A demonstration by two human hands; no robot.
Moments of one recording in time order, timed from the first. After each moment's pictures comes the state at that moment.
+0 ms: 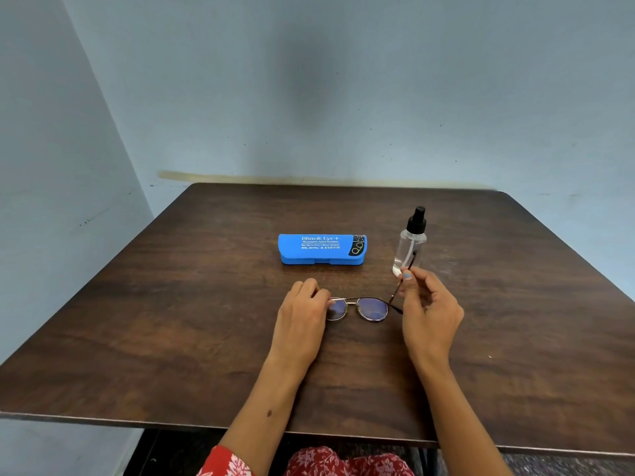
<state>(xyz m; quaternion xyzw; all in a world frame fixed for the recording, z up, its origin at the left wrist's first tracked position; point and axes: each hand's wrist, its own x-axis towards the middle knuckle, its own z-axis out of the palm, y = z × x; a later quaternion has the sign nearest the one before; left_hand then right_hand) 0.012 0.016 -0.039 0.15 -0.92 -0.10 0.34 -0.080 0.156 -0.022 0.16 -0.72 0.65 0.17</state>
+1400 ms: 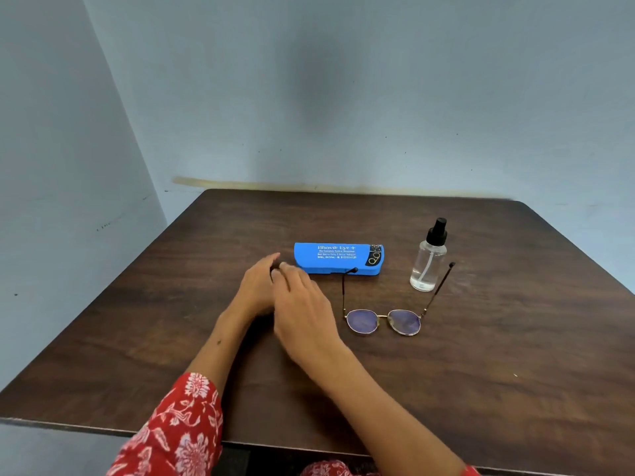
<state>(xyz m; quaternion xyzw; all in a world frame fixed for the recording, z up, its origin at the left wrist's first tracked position) 0.008 -0.103 -0.015 0.32 -0.87 -0.34 0.15 0.003 0.026 0.002 0.52 -0.80 0.25 0.17</state>
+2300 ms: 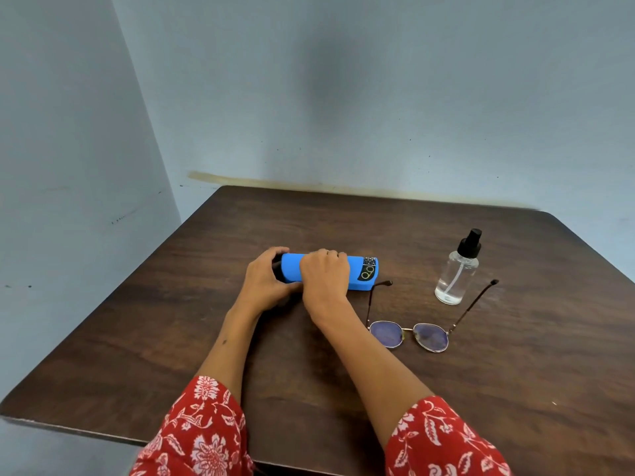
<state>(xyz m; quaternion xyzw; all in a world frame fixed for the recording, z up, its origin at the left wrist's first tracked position) 0.013 -0.135 -0.023 0.26 -0.85 -0.38 0.26 -0.047 -0.040 0.017 0.41 -0.90 -0.04 0.14</state>
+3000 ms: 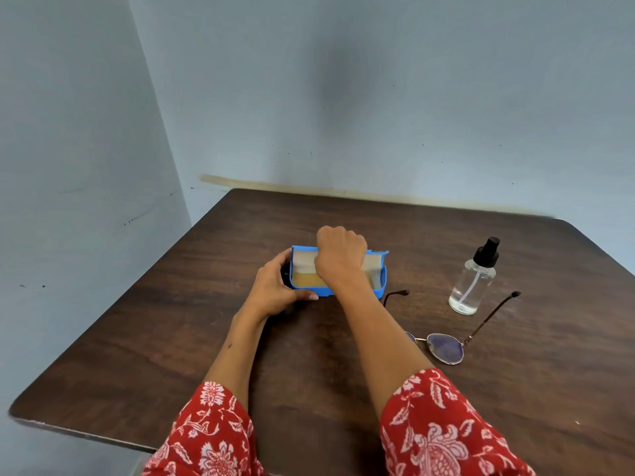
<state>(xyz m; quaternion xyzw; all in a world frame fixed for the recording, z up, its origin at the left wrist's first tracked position) 0.014 -0.143 -0.025 0.25 -0.82 -0.46 0.23 -0.064 -0.048 0.061 0.40 -0.91 0.09 0.07</state>
